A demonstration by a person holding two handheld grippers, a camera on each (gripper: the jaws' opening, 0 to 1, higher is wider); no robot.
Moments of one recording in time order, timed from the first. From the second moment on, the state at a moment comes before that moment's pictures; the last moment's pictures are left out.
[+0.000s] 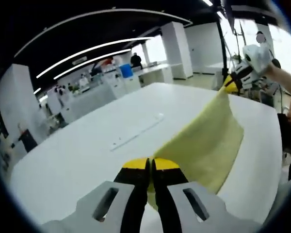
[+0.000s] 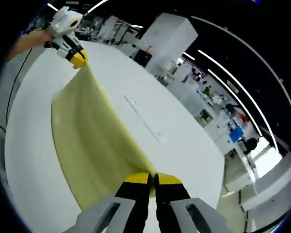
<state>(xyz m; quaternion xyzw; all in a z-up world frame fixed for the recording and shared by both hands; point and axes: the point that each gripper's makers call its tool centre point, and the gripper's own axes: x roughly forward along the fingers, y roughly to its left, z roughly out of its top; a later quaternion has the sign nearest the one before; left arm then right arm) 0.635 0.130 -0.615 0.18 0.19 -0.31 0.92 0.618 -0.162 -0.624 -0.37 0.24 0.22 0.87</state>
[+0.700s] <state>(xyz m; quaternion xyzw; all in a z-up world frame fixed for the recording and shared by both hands) 0.694 0.142 -0.721 0.15 0.30 -0.27 0.90 0.671 -0.157 -0.718 -0.41 0.31 0.24 0.82</state>
